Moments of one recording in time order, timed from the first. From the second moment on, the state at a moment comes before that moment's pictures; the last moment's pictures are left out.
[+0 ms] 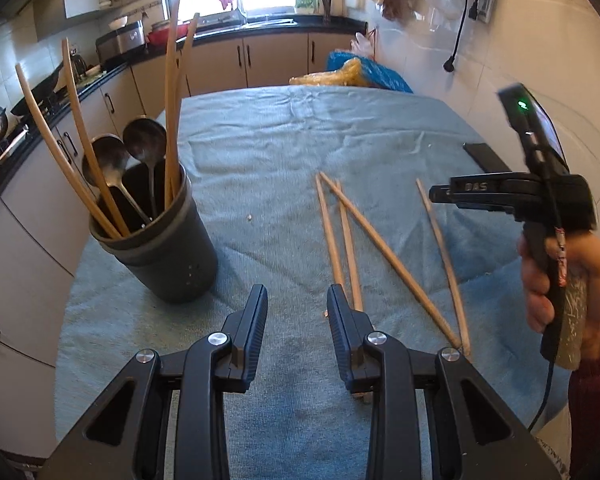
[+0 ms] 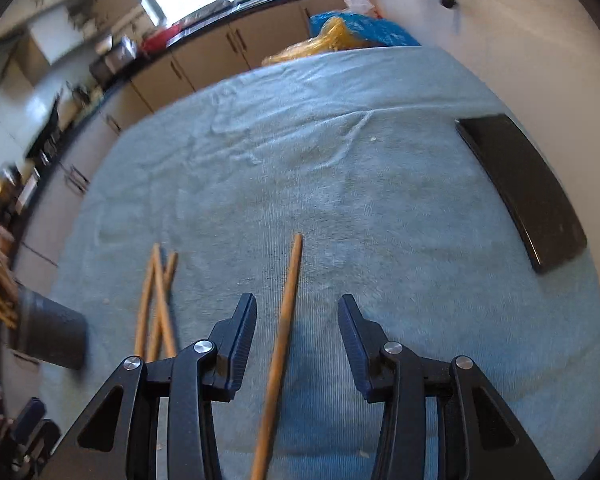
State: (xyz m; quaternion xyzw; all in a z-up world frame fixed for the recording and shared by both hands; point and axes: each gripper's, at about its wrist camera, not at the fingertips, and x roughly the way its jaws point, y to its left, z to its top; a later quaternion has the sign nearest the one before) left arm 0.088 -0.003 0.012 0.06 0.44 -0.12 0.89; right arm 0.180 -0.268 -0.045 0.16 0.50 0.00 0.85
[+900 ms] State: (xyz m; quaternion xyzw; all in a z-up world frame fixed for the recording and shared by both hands) left arm 0.202 -0.056 -0.025 0.04 0.54 -0.10 0.84; right arm 0.162 -0.296 -0.065 0.15 0.50 0.01 0.85
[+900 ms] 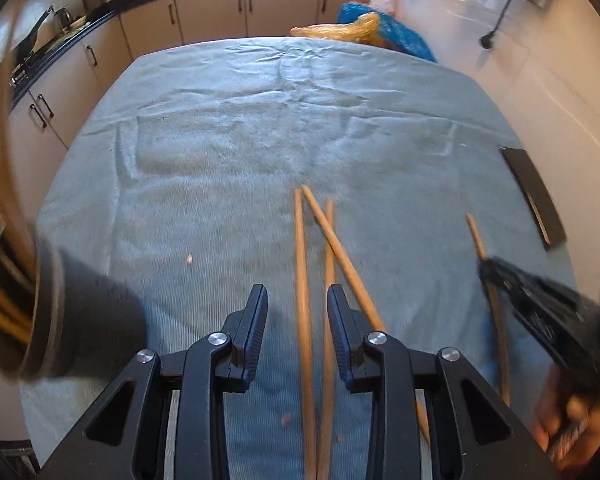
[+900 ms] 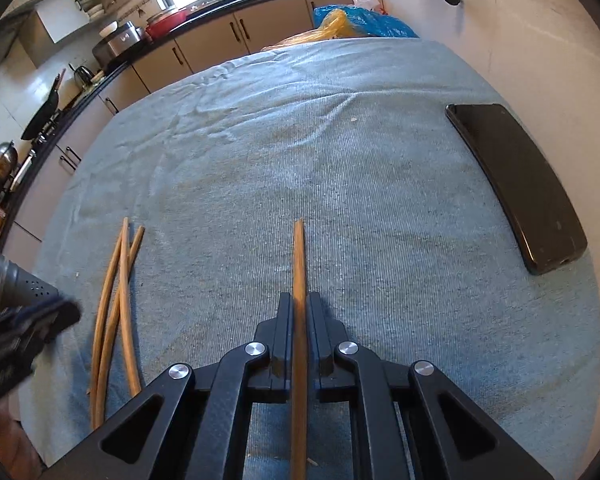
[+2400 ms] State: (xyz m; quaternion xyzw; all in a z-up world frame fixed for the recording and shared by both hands) left arm 0.122 -0.004 0.064 -0.02 0.40 -0.15 0.90; right arm 0.090 -0.278 0.023 0.17 0.36 0.07 0.92
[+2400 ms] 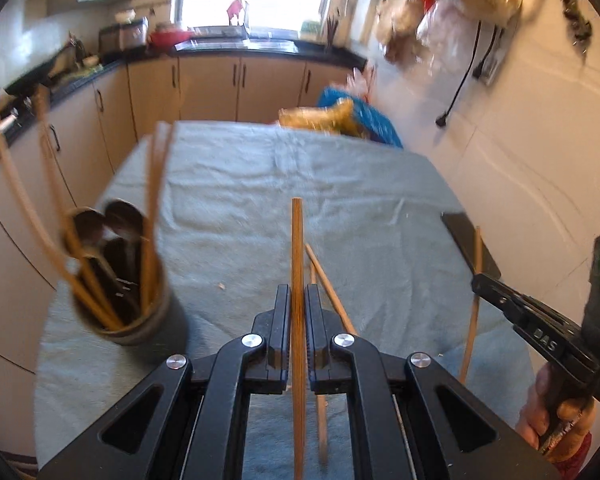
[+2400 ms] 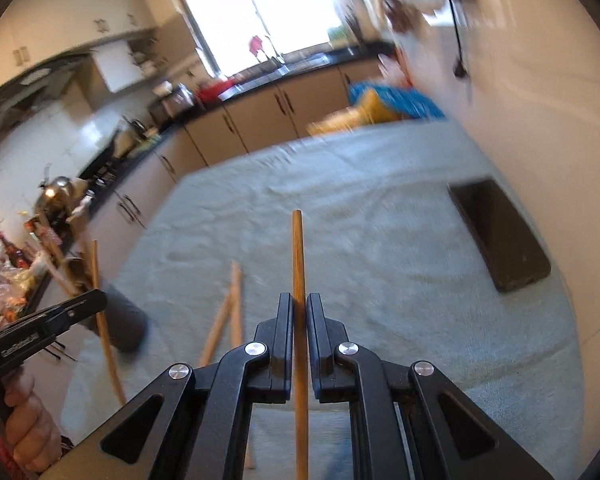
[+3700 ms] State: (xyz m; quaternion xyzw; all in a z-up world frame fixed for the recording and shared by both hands) left arm 0.064 0.035 0.101 -0.02 0.32 -0.14 0.94; right arm 0.009 -0.203 0.082 0.10 0.22 0.12 0.96
